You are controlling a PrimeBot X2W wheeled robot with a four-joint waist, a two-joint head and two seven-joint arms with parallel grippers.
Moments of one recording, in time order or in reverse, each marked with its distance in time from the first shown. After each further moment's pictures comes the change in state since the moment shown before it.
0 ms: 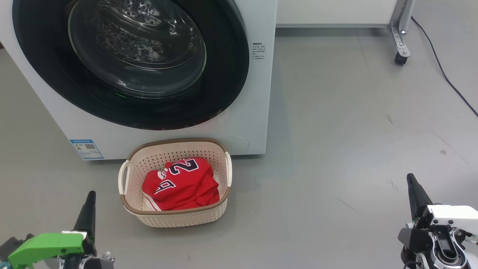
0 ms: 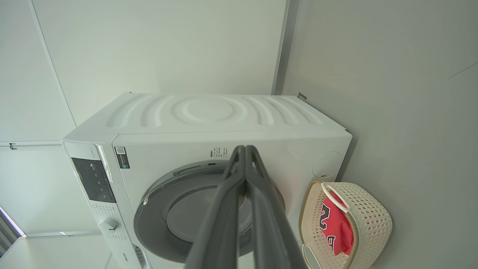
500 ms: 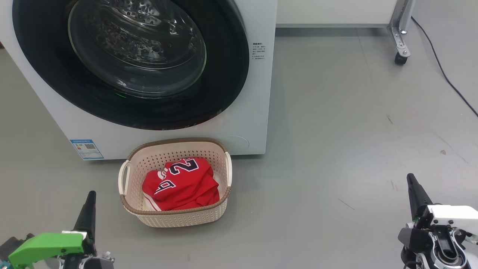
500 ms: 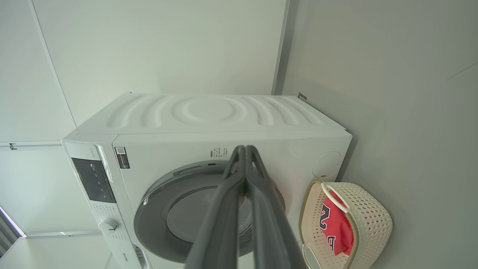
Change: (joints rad) left arm 0.000 0.000 0.001 -0.001 0.000 0.000 0.004; right arm 0.000 0.000 -0.001 0.000 0.000 0.000 0.000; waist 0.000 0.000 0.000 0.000
